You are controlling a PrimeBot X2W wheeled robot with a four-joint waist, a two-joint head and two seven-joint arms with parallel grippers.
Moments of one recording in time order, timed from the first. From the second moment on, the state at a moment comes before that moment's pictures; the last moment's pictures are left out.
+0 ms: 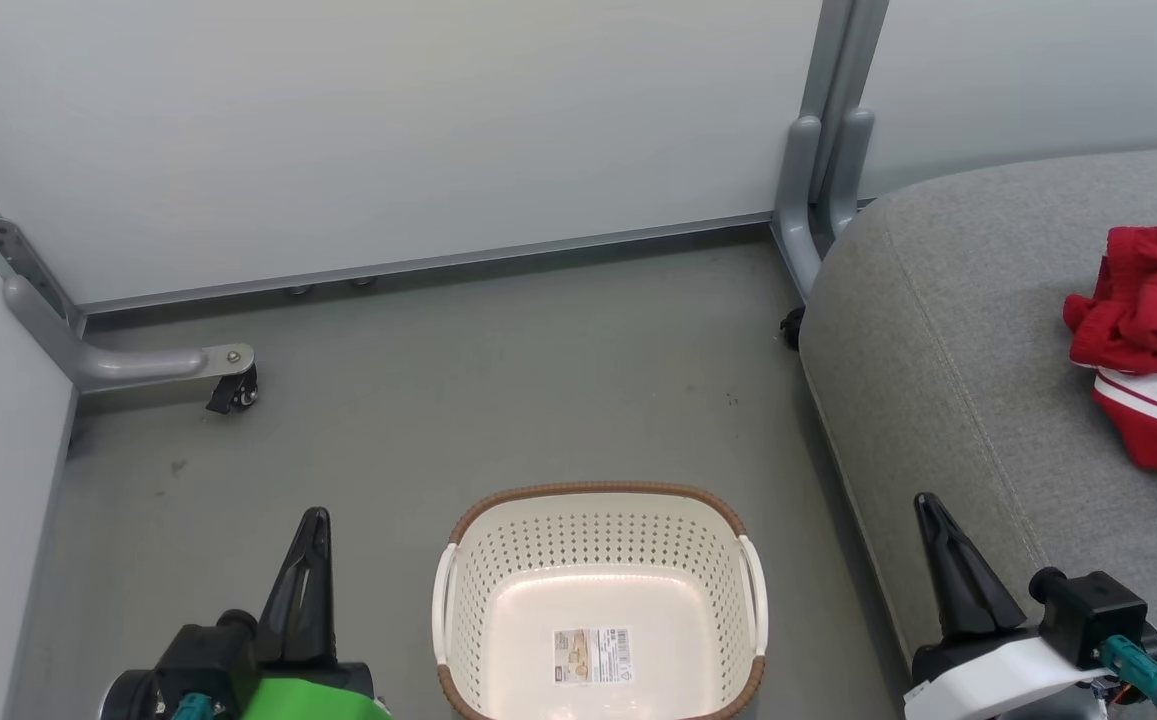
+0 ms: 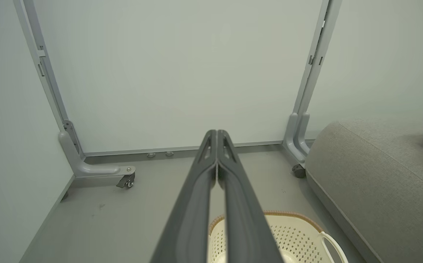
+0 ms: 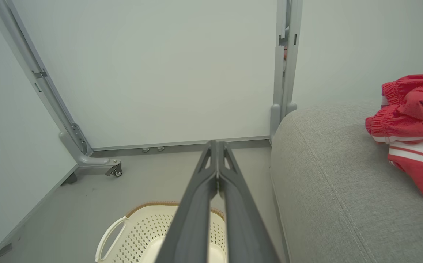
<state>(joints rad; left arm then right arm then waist) 0.08 0.05 -0.11 0.10 -0.17 -0.06 -0.25 0.06 -0.05 0.04 0.09 0.20 0.13 -0.25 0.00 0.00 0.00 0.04</state>
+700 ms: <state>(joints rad) 0.05 0.07 -0.08 0.14 -0.58 -0.08 -0.18 0.03 -0.06 0.02 0.13 0.59 0.13 -0.17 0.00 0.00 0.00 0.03</state>
